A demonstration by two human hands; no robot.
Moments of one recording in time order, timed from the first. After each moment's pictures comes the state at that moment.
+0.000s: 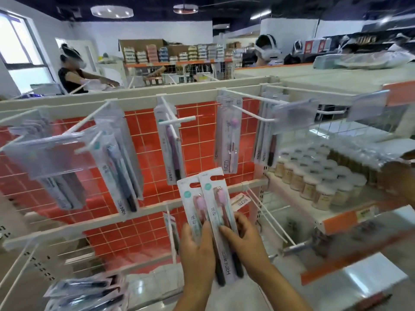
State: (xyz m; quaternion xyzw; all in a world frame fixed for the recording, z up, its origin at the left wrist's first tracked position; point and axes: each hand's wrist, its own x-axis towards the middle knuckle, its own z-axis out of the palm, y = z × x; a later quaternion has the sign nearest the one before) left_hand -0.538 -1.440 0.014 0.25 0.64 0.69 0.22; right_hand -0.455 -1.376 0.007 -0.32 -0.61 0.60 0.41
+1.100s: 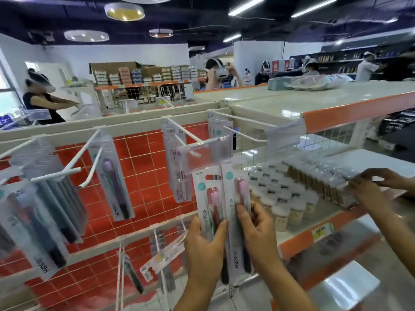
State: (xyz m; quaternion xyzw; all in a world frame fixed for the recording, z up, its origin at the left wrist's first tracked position) left_hand -0.441 -1.351 0.068 0.40 0.58 0.67 0.22; right_hand -0.355 -1.288 0.058 -0.32 -0.58 0.48 0.58
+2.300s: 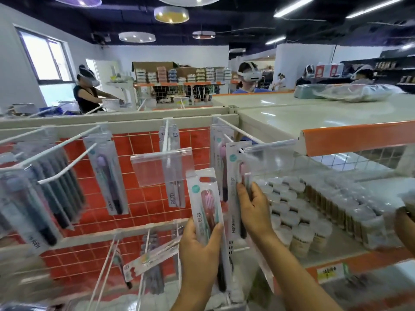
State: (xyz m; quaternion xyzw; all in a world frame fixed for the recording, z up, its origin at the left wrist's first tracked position) left_hand -0.397 -1.300 0.071 0.31 0.59 0.72 0.22; right_hand -0.340 -1.180 0.087 -0.32 -0.65 0.48 0.50
